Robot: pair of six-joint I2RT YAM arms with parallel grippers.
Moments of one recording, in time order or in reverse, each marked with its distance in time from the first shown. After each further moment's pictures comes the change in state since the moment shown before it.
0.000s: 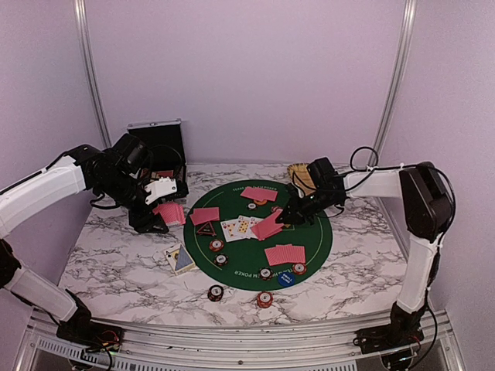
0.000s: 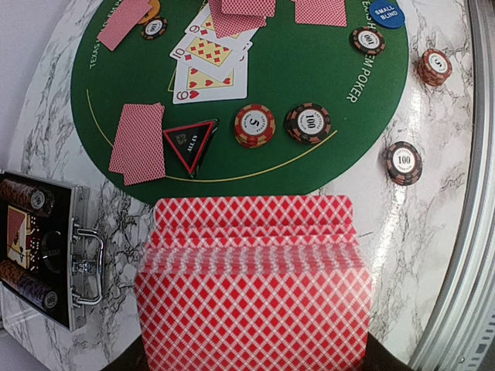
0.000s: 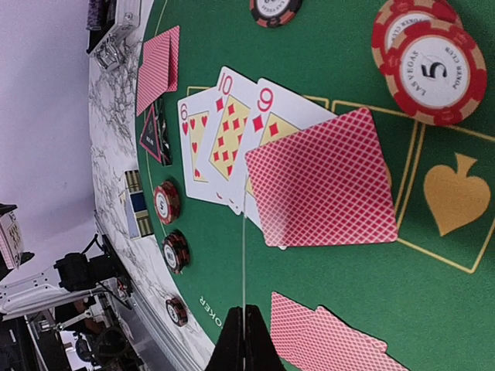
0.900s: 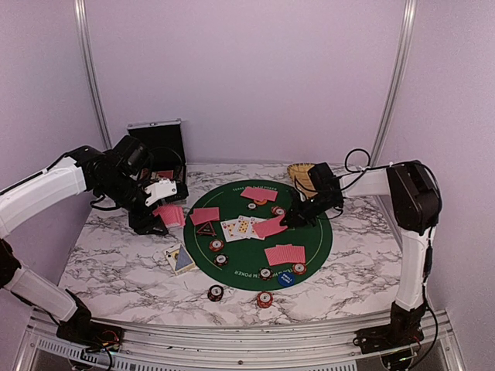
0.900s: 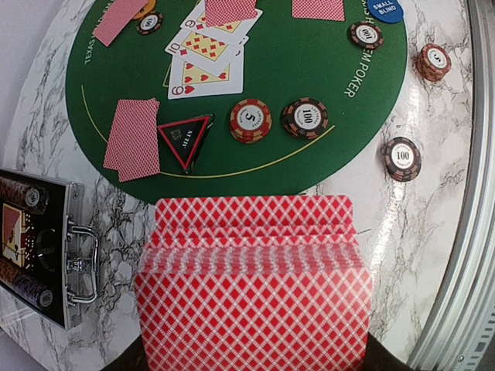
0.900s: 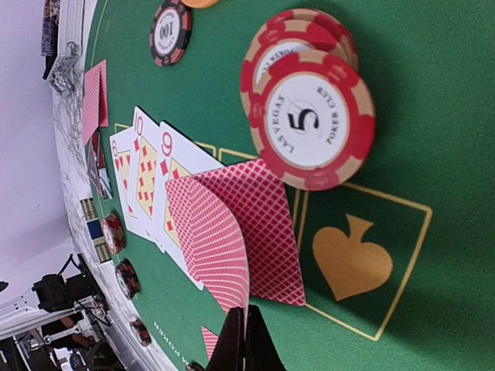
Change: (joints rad) left arm 0.000 0.000 -0.011 -0.001 0.000 0.000; right arm -0.055 0.130 0.063 -0.013 0.035 -0.053
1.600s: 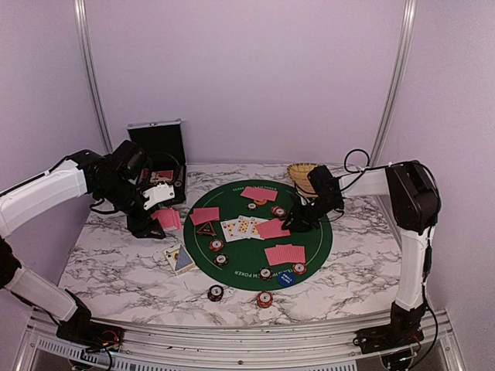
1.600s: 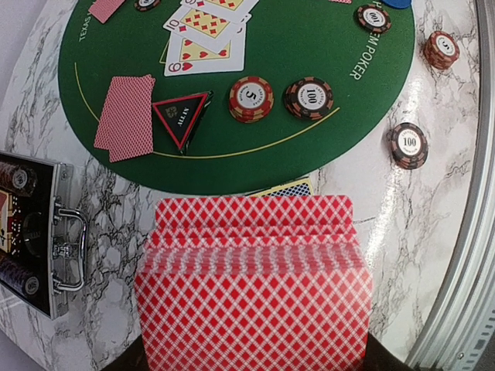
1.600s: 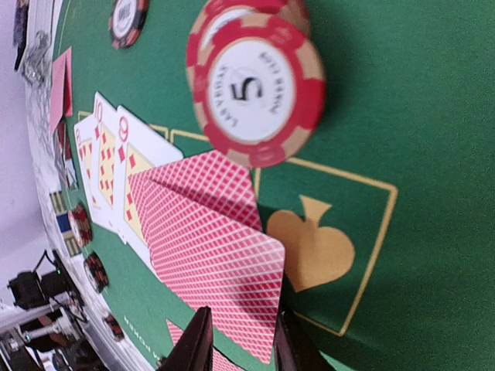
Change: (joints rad) left arm 0.025 0.000 -0.042 0.006 0.000 0.000; right arm -0.002 0.012 0.003 -0.078 0.095 -0.077
